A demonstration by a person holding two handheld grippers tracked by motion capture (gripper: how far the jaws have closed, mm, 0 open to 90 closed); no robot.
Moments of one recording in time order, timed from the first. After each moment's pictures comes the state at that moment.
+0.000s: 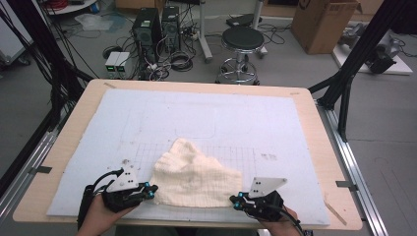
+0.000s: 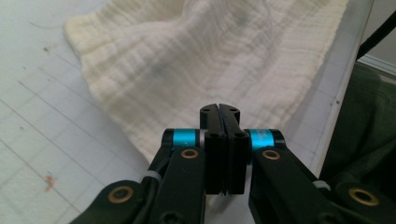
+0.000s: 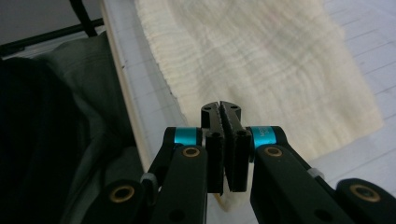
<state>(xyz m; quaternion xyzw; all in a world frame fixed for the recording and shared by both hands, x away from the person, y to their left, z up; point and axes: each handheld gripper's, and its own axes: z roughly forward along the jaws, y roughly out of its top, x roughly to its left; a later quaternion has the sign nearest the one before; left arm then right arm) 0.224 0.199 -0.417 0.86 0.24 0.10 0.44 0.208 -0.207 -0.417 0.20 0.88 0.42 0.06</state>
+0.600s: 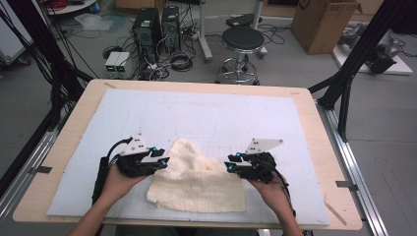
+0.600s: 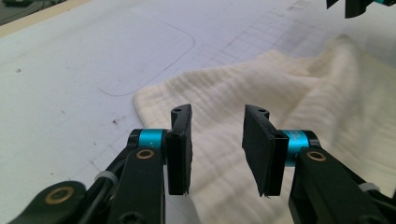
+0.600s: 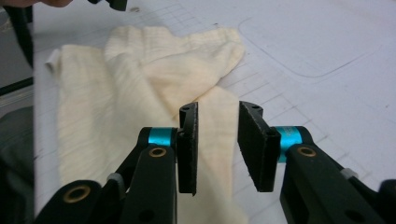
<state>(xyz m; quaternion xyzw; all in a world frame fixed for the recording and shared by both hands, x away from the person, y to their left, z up) 0.307 0.169 -0.401 0.84 0.28 0.15 0.45 0.304 -0.195 -0.396 0.26 0.84 0.46 0.08</state>
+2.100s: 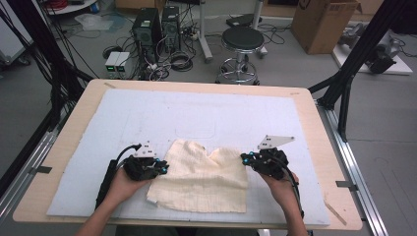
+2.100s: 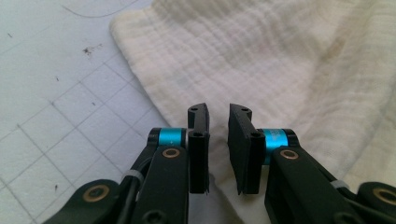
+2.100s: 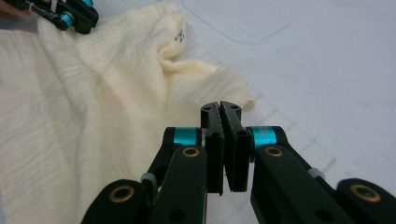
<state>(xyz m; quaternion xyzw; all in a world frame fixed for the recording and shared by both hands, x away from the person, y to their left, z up) 0.308 0.174 -0.439 0.86 0.29 0.11 0.39 0.302 -0.236 -0.402 0.32 0.85 0.41 0.12</state>
